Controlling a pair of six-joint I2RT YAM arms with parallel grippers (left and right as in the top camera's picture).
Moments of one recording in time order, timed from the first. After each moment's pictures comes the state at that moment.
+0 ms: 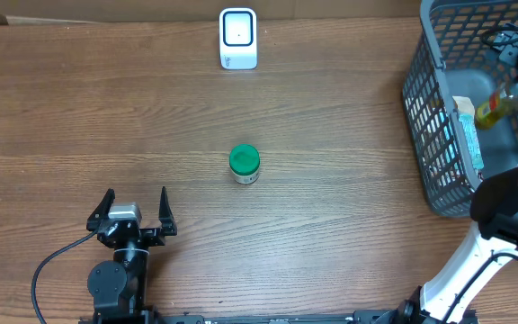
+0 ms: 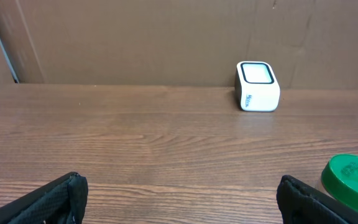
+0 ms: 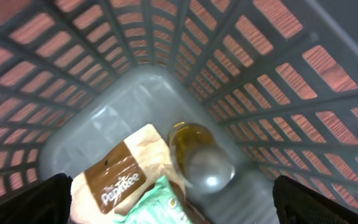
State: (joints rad) left arm 0.08 0.02 0.01 -0.07 0.05 -0.02; right arm -0.37 2.15 2.34 -1.30 0.20 0.22
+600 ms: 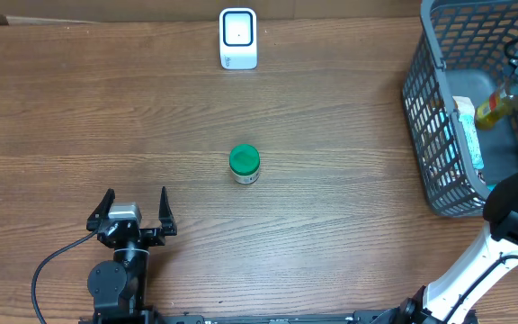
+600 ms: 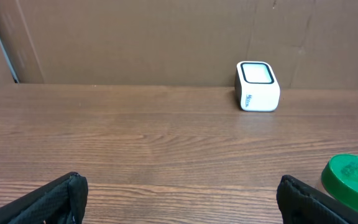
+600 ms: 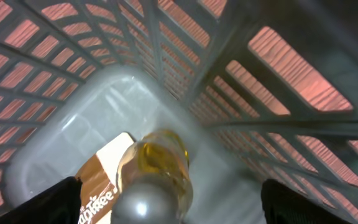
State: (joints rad) left arm 0.08 0.02 0.01 -0.07 0.05 -0.02; right arm -0.48 2.17 2.23 -1.21 0.09 0.22
